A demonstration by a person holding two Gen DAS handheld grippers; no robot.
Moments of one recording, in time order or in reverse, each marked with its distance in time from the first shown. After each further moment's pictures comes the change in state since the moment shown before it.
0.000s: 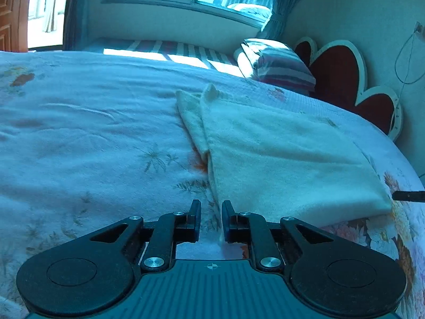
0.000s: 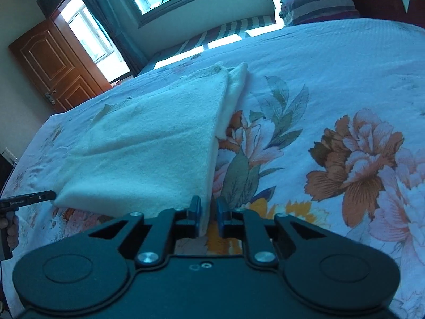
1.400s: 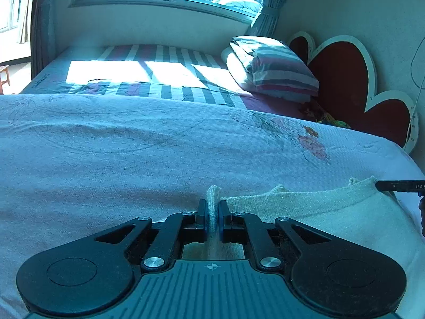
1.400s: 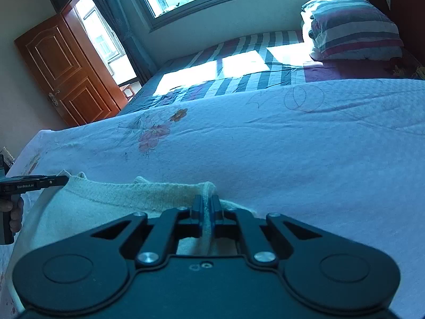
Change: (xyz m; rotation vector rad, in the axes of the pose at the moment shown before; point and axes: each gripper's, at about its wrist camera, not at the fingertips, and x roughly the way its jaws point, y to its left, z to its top) left arm 0.205 -0.010 0.152 0.059 0.047 -0.058; right arm 0.171 -0.030 0.165 -0.091 -0.004 0.087
